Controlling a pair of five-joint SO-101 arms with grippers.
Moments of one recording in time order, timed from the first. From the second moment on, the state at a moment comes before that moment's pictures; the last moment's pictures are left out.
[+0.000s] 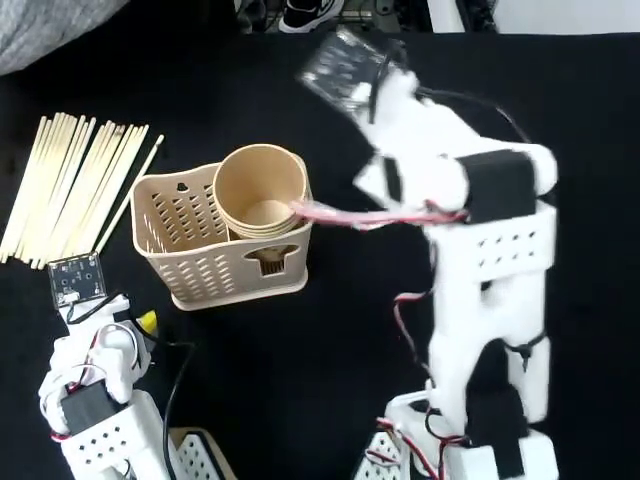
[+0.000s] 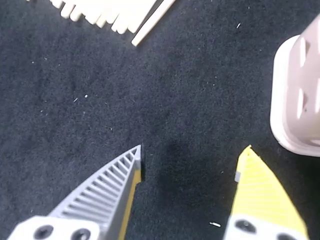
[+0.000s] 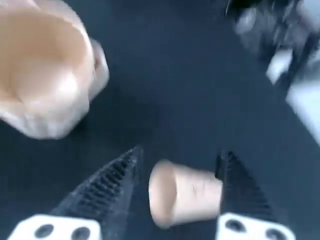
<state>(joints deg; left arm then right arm) -34.0 -104.3 94.5 70.6 -13.8 -9.1 -15.8 -18.2 99.1 45.5</state>
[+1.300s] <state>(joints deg) -34.0 -104.3 94.5 70.6 -13.8 17.6 -32.0 57.3 28.1 66.7</state>
